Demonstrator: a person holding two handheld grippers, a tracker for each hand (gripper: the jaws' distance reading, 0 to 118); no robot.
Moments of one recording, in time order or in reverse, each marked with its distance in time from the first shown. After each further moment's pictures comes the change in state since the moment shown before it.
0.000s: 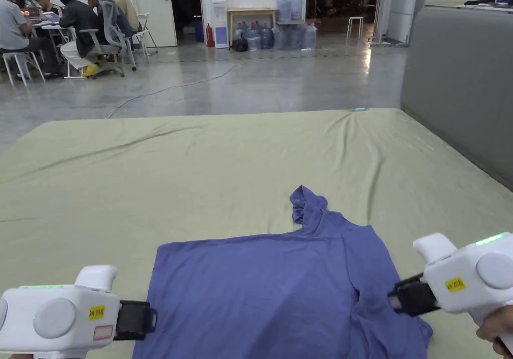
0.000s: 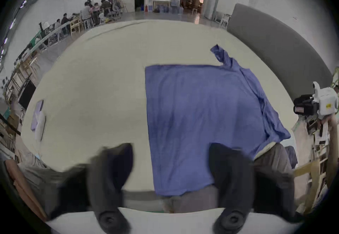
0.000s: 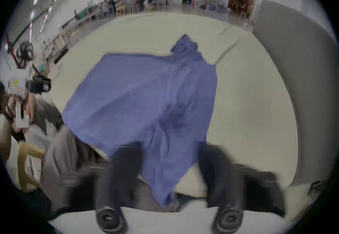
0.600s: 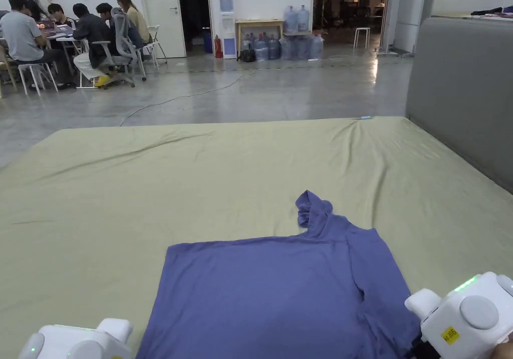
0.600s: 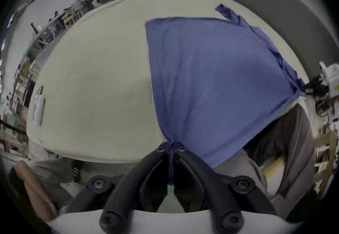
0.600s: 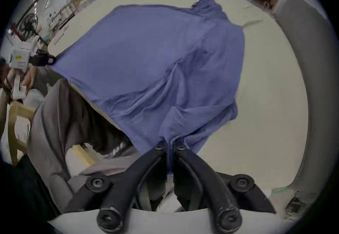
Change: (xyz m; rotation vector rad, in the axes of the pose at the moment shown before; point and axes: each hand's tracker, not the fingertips) left arm -0.009 -0.073 -0.042 -0.277 0.066 -0.101; right arm -0.012 -0.063 -0.053 -0.322 0.064 0.182
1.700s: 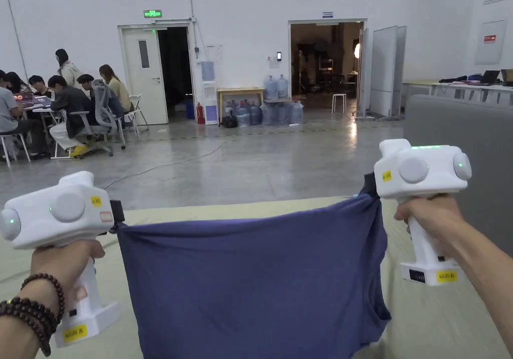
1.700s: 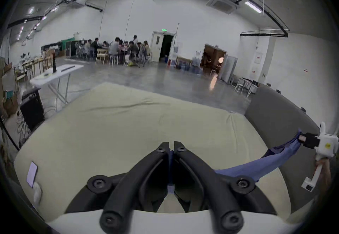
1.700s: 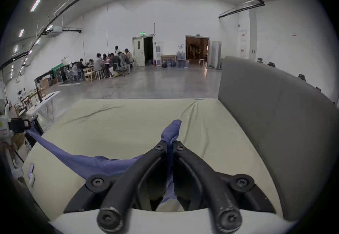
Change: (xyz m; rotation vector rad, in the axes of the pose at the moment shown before) left arm -0.076 0.427 0.107 0.737 0.004 0.358; right arm 0.170 0.383 0.163 0.790 -0.329 -0.407
